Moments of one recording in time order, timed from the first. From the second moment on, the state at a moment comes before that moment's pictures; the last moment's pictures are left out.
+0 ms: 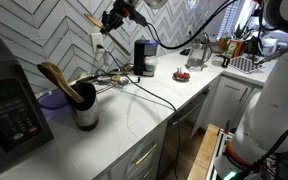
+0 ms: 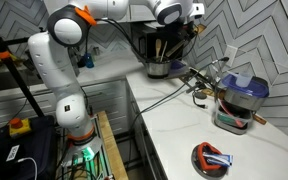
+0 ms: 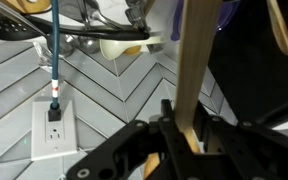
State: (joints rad) arm 0.00 -0.02 0.02 -1.72 0.50 2.33 -0.39
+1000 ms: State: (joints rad) arm 0.08 -0.06 0.04 -1.79 1.07 2.47 -1.04
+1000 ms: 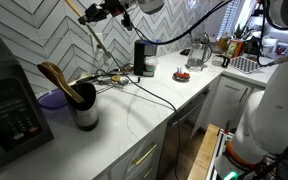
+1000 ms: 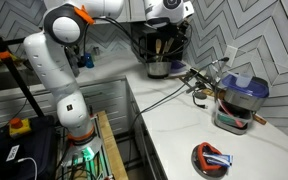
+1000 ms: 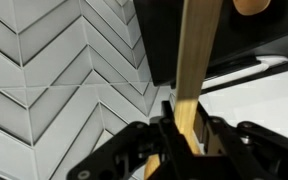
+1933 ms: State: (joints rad) arm 0.00 0.00 -0.04 -1.93 1.85 1.88 -2.00
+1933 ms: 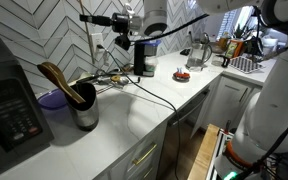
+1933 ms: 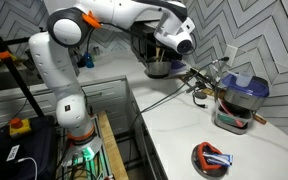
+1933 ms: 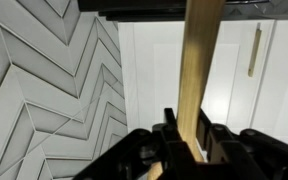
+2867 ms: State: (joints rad) arm -0.01 0.26 -0.01 -1.88 1.90 1.29 -1.88
